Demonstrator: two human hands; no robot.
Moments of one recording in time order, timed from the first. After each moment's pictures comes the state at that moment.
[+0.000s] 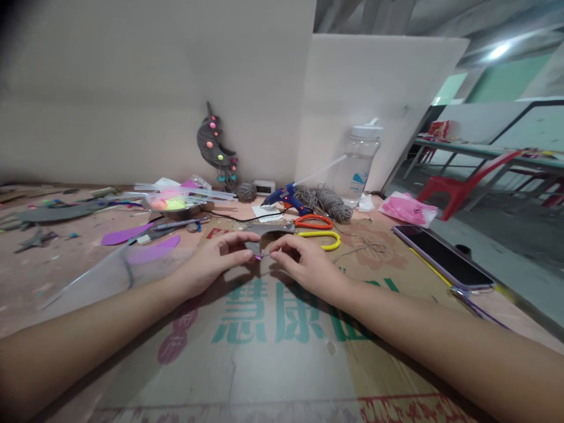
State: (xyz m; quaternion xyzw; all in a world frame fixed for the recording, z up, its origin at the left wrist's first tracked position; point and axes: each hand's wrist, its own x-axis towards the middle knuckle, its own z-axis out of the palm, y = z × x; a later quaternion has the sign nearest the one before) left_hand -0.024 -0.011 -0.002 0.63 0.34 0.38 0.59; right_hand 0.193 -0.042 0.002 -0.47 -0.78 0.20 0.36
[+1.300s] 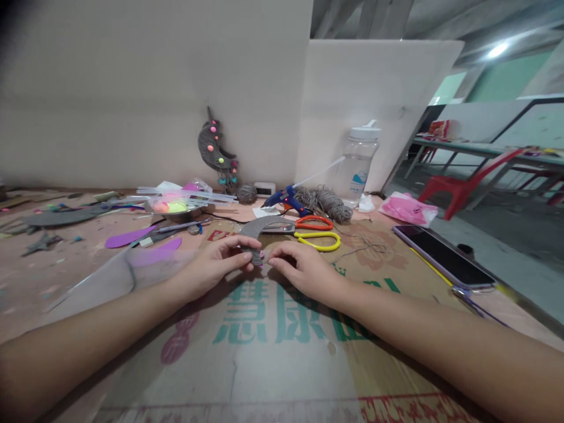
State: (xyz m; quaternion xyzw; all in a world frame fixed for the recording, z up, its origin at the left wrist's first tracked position) left_hand -0.022 -0.018 -0.001 0.62 0.33 0.37 0.61; right_hand 0.192 -0.042 0.000 -0.44 -0.82 0.17 0.32
